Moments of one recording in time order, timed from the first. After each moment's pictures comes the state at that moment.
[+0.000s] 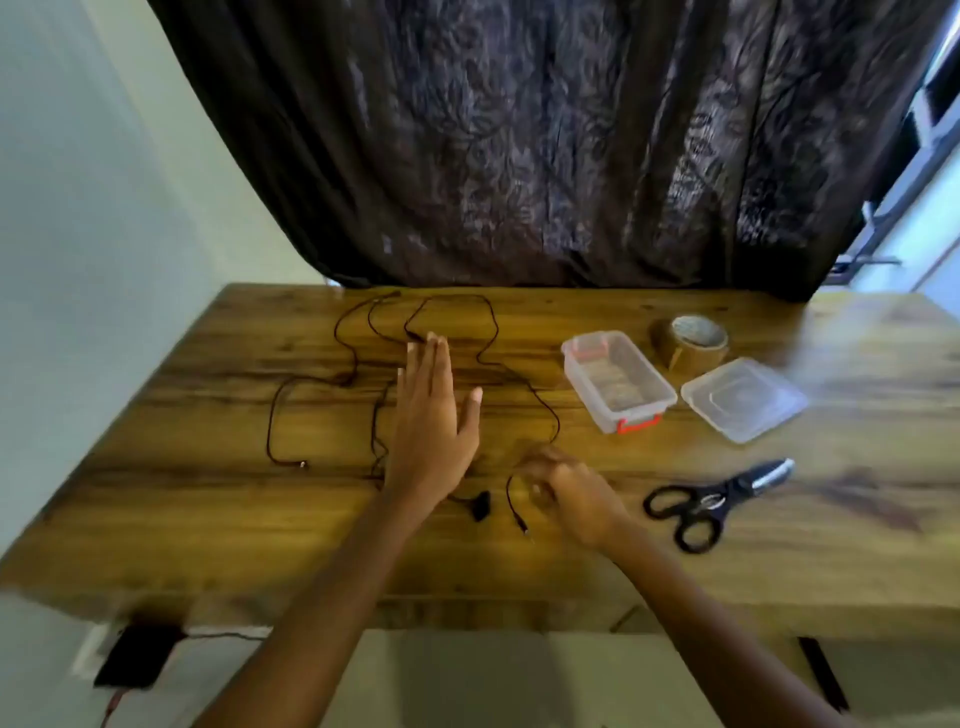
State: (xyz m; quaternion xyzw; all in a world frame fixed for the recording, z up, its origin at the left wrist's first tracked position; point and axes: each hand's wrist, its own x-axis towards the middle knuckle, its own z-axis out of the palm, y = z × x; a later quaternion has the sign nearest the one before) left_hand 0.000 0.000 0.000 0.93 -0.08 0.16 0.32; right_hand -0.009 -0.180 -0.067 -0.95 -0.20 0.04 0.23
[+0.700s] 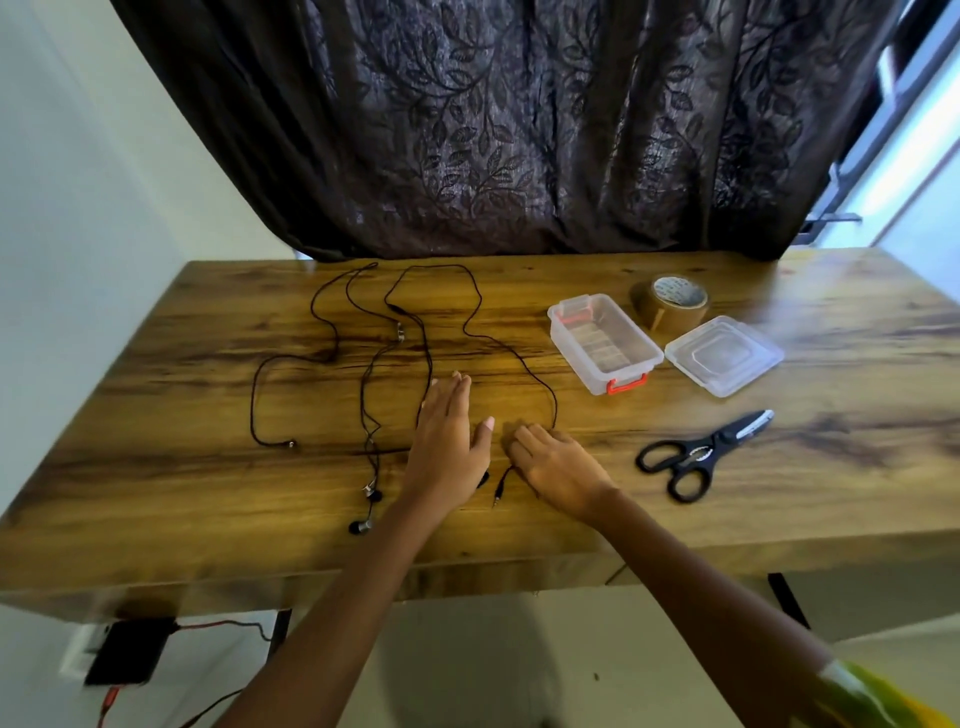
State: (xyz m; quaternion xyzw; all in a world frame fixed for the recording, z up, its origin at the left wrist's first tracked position) left_hand -0.018 -0.005 -0.037 0.94 -0.08 -0.01 0.34; right_hand -0.006 -0.169 -0.105 -0.94 -0.31 -0.13 -0.06
